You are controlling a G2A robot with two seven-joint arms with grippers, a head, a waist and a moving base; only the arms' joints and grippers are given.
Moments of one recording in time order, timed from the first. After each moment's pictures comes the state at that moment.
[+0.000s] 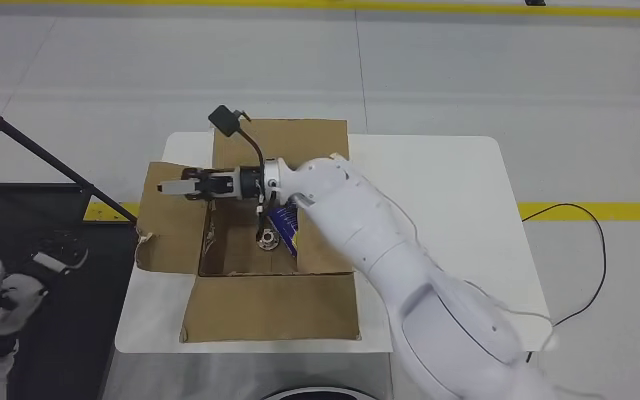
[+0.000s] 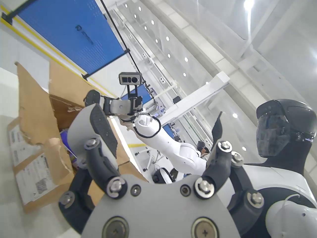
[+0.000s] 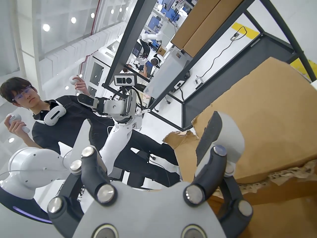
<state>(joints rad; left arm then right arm) 1.92 -1.19 -2.30 -2.04 -0.78 -0.47 -0.92 -0.18 -1.93 0.70 -0.31 0.41 -0.82 0.99</state>
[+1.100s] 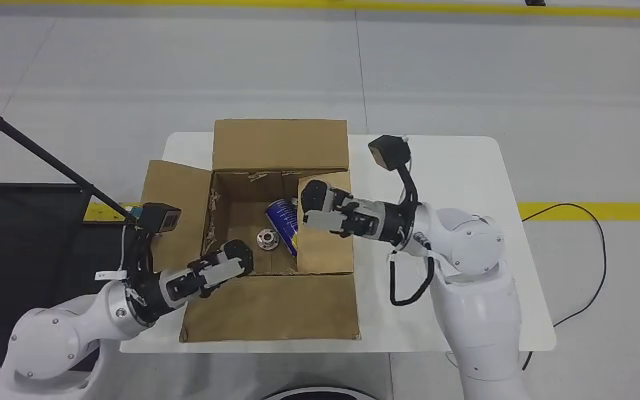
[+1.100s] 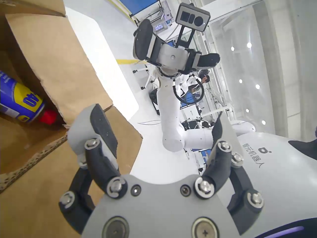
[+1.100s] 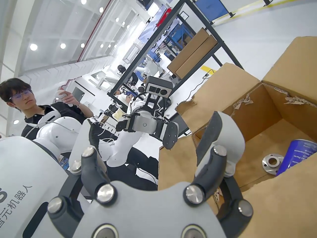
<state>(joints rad) 1.65 -1.14 -1.82 -2.20 -0.33 -0.15 -1.03 -0.97 -1.52 1.33 -1.72 0.03 -0.34 1.14</state>
